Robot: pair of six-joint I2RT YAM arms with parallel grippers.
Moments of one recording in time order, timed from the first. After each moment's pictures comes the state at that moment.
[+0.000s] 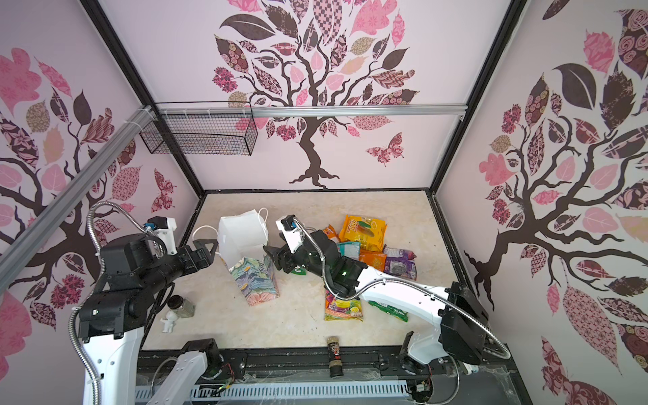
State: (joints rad) left arm 0.10 0.79 1.23 -1.04 0.27 -0.27; right arm 1.02 1.43 1.07 0.24 0.03 0.22
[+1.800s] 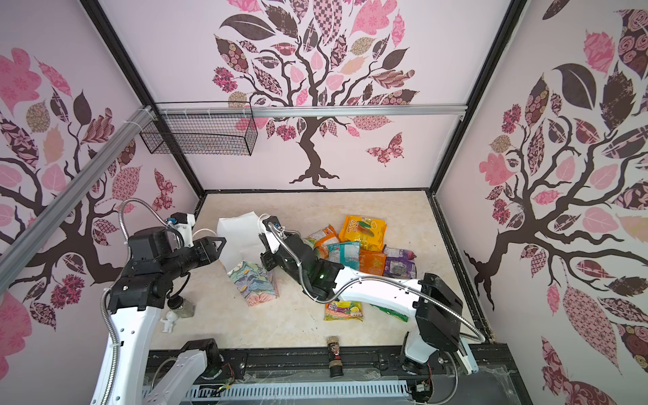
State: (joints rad) left arm 0.10 0.83 1.06 -0.81 0.39 -0.29; right arm 1.13 1.59 1.22 0.27 0.35 0.15
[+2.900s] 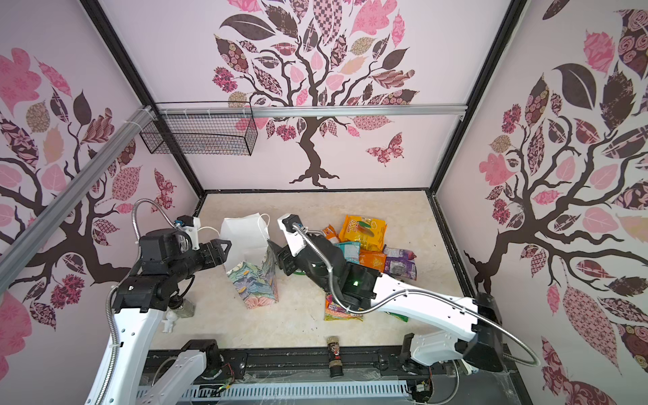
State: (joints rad) left arm 0.00 0.82 1.06 -0.85 0.21 -0.27; right arm 1.14 1.25 1.16 0.02 0.37 0.15
